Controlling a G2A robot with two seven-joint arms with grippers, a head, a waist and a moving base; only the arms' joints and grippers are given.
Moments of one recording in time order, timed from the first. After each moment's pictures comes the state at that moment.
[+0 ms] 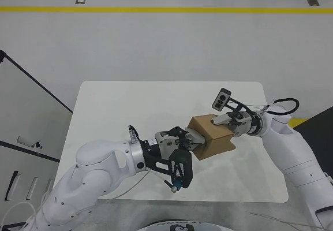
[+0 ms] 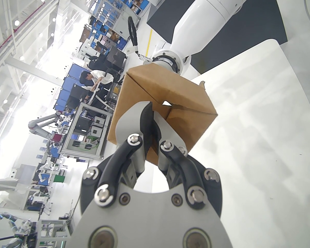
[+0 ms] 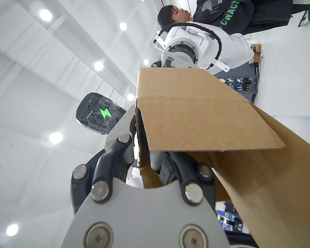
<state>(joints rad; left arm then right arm) 1.35 -1.06 -1.05 -2.33 1.83 -0.73 -0.09 -1.11 -0.99 1.11 -1.44 1.10 0.29 1.53</state>
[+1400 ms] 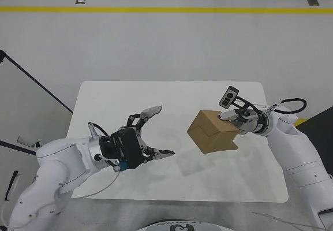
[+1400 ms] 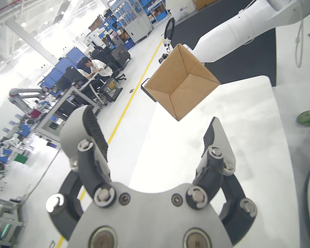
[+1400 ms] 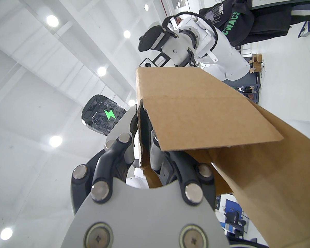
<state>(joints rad) 1.57 -1.02 -1.47 -2.35 1.37 -0.85 -0.08 -1.12 -0.98 1.16 -1.41 1.11 0.29 1.53</state>
